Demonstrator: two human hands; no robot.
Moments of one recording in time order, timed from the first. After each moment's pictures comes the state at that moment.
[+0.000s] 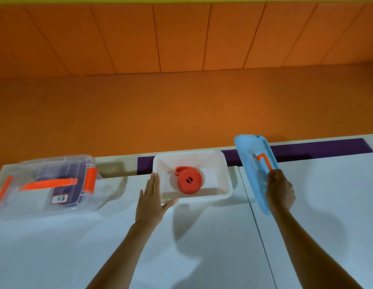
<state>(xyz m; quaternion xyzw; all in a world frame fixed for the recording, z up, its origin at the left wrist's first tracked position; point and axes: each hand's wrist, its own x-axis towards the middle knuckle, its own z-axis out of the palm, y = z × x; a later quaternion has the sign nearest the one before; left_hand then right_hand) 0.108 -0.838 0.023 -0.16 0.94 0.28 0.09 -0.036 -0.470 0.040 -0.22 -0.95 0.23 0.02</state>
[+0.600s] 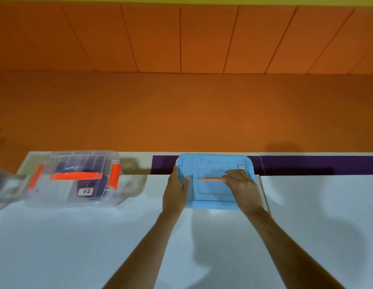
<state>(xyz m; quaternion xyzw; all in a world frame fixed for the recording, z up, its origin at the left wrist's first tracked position) 0.067 -0.836 0.030 -0.29 0.84 0.47 0.01 -0.024 -0.612 0.036 0.31 -0.93 0.17 0.11</state>
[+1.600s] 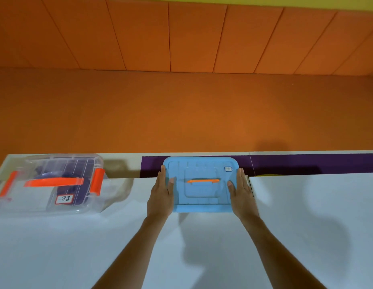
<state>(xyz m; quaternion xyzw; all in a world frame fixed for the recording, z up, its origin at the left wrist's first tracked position) 0.063 -0.840 0.012 -0.28 0.87 0.41 0.04 -0.026 -0.585 0.012 0.02 -0.95 0.29 -0.14</state>
